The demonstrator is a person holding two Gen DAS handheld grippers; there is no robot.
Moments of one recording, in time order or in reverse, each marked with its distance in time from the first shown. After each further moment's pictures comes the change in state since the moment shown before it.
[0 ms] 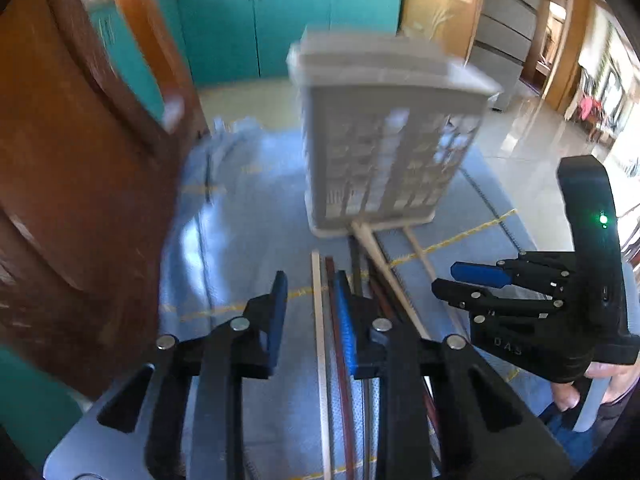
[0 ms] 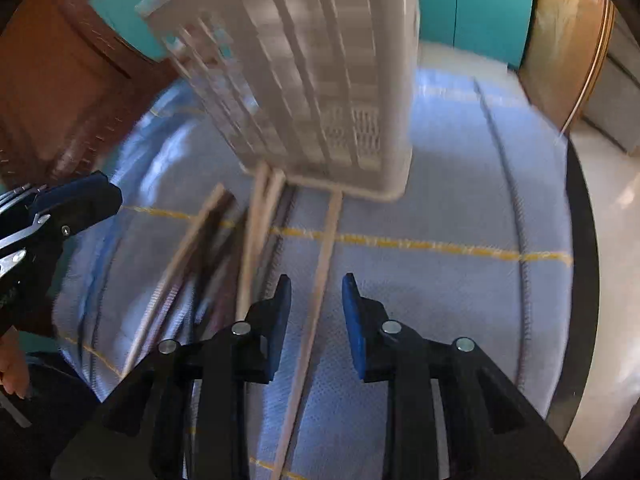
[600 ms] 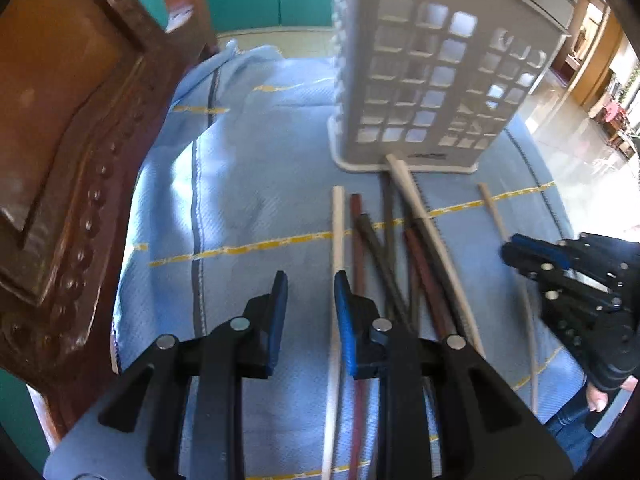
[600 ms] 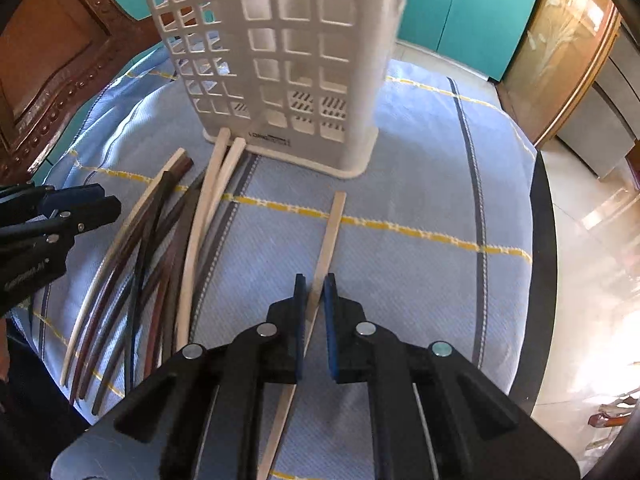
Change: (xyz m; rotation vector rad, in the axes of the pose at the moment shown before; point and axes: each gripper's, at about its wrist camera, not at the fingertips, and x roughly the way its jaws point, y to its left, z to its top) left arm 0.042 0.009 -0.024 -0.064 0.148 0.055; right arm -0.004 0.000 -0.022 -0.085 0.024 -0.160
